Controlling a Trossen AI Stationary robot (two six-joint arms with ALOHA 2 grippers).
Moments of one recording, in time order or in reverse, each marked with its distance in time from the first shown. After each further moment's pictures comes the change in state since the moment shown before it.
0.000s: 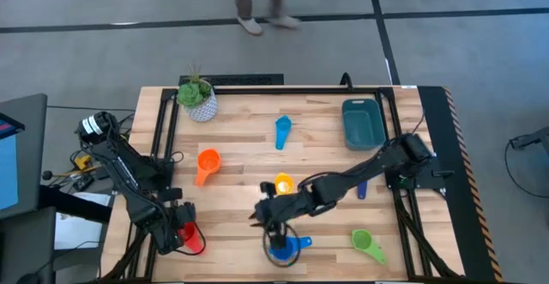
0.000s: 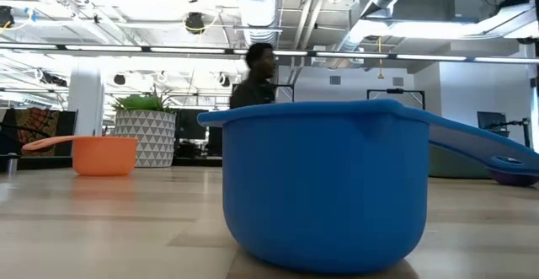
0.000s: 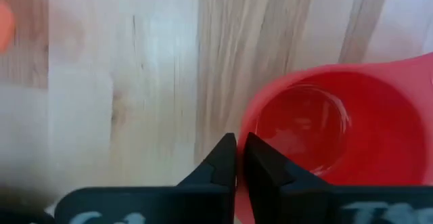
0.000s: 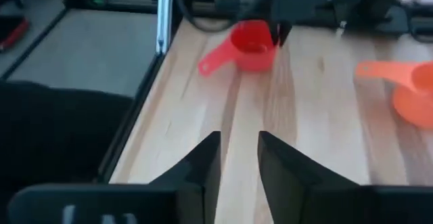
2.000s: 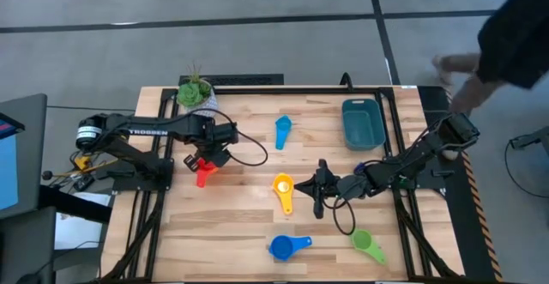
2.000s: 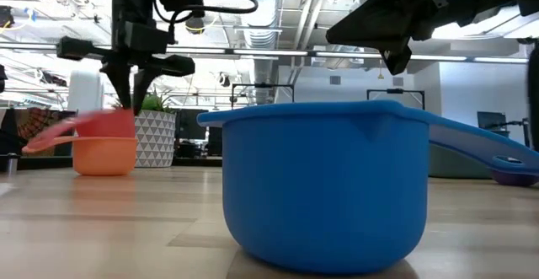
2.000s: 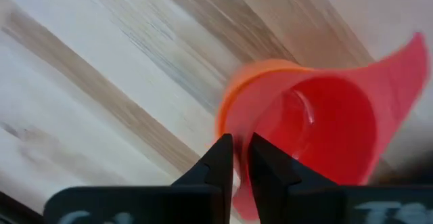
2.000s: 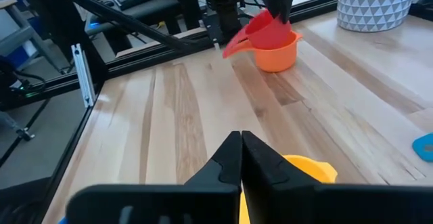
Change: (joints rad) left arm 1.166 0.001 0.255 -0.199 0.070 2.109; right arm 0.046 -0.482 -0.952 0.697 0.365 0.274
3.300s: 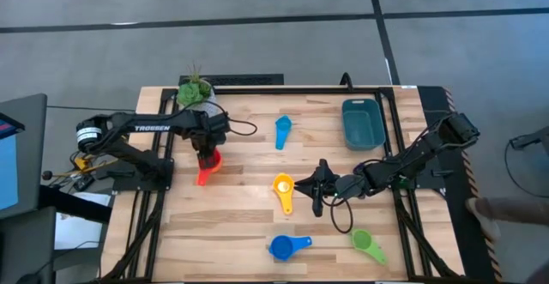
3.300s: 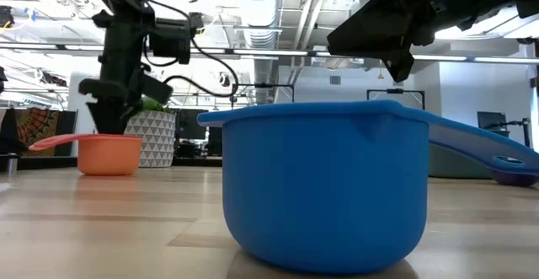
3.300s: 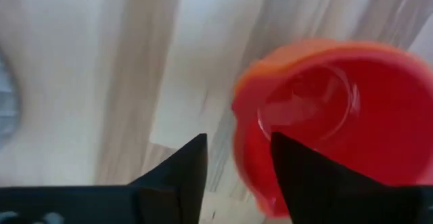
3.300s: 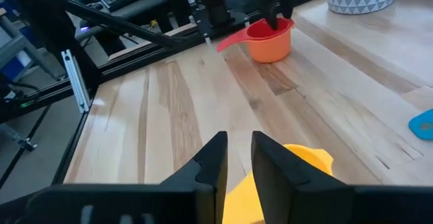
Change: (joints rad) left arm 0.225 0.000 -0.216 0.142 0.049 -0.884; right arm -0.009 0.000 0.000 -0.034 0.000 0.087
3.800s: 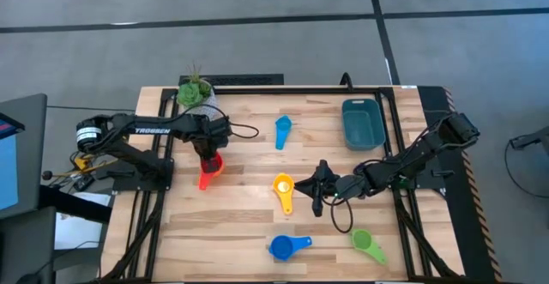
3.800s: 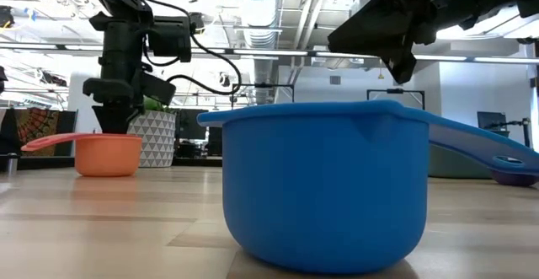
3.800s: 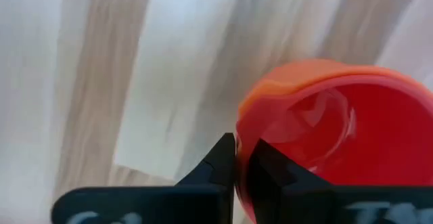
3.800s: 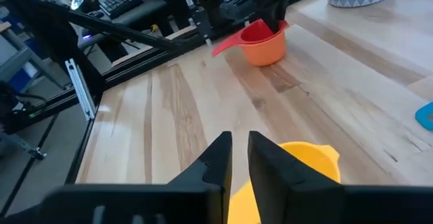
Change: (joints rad) left arm -0.052 0.000 -0.026 0.079 0.053 -0.096; right arm 0.007 -0.001 0.000 0.003 0.001 0.055
